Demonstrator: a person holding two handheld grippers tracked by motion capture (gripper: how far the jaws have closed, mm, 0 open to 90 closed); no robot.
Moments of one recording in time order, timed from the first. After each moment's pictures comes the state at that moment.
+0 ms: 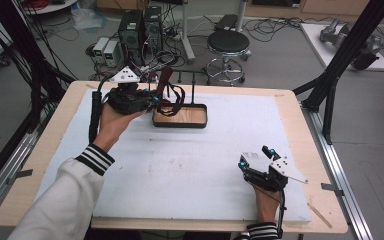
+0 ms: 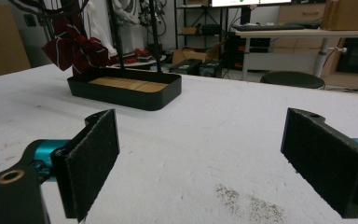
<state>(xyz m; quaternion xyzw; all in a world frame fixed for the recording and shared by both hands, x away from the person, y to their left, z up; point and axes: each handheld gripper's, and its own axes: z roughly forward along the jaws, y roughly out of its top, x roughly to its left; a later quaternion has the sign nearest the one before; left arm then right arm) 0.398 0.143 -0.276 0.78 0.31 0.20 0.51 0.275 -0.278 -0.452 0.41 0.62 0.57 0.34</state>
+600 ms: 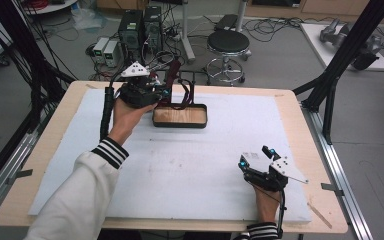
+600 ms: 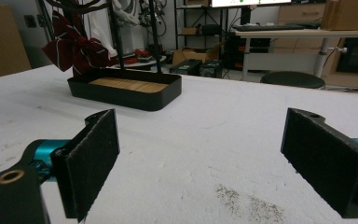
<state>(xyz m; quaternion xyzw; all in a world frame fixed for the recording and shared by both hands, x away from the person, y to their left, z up) 0.419 0.121 -0.279 0.75 0.33 0.19 0.54 0.275 -0.278 -0.452 0.42 0.62 0.57 0.34</state>
